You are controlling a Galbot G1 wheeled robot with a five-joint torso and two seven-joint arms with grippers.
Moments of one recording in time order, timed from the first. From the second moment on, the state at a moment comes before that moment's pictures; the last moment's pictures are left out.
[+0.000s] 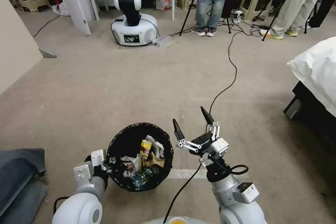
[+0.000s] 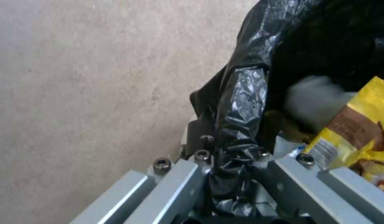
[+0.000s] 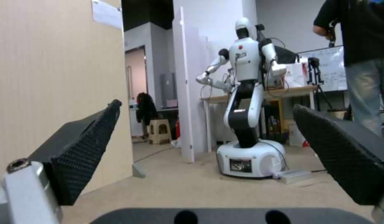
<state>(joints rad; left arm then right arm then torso) 1.67 -1.51 -0.64 -2.21 -0.40 0.67 -0.23 -1.59 1.34 0.20 2.14 0.19 0.46 -0.18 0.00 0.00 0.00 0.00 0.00</state>
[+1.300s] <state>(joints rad) 1.59 -1.53 -0.66 -2.09 -0.44 0.64 -0.22 -1.58 1.34 0.18 2.11 0.18 0.47 -0.21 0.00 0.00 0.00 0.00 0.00</state>
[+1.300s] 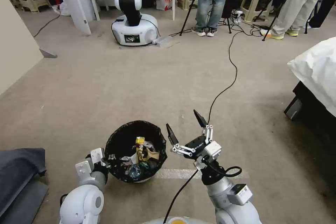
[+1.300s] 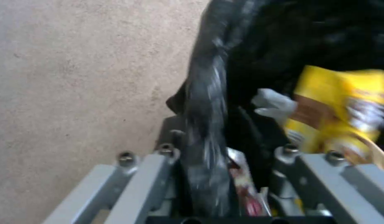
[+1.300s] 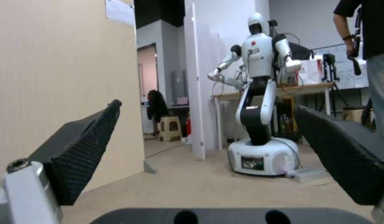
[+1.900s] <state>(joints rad) 1.59 -1.53 -0.67 -2.18 -0.45 0.59 -0.18 -1.59 1.34 0.16 2.10 0.18 0.48 -0.23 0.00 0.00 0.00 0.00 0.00</state>
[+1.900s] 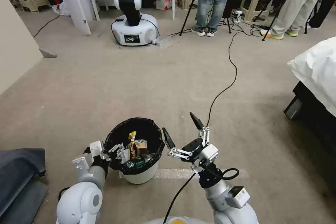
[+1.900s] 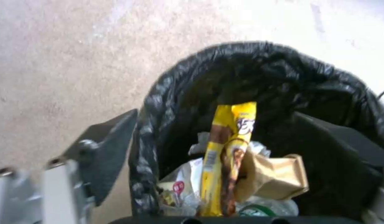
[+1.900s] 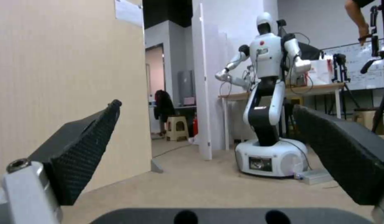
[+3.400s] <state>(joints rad) 1.90 -1.58 -0.61 -2.04 0.08 -0.54 -0.06 -1.60 1.41 0.25 2.08 0.01 0.35 0.10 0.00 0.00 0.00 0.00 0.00</state>
